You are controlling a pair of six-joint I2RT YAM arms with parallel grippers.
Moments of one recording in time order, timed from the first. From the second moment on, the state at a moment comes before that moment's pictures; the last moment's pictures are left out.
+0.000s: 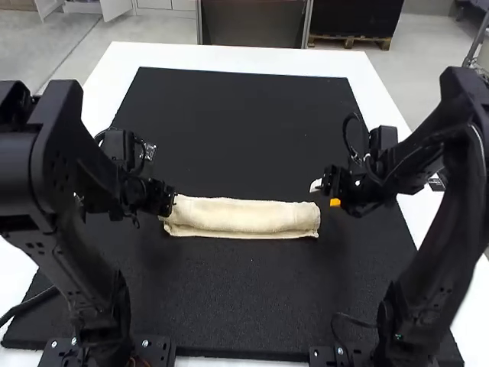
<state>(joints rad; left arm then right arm) 0.16 1.39 0.35 0.29 0.25 0.24 -0.05 1.61 0.60 0.05 -0.58 0.16</state>
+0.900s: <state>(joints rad) 0.16 1.39 0.35 0.26 0.25 0.23 -0.01 1.54 0.62 -0.16 -0.58 0.06</state>
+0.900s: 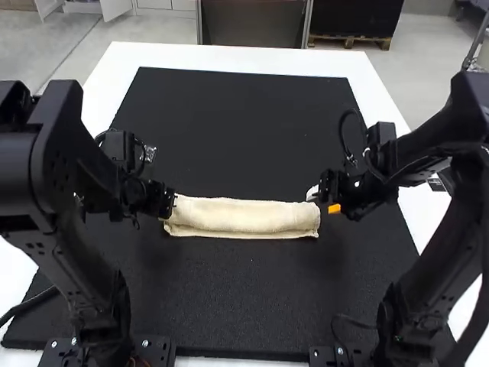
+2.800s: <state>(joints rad) 0.16 1.39 0.35 0.25 0.25 0.23 0.11 1.64 0.63 -0.15 -0.60 0.18</state>
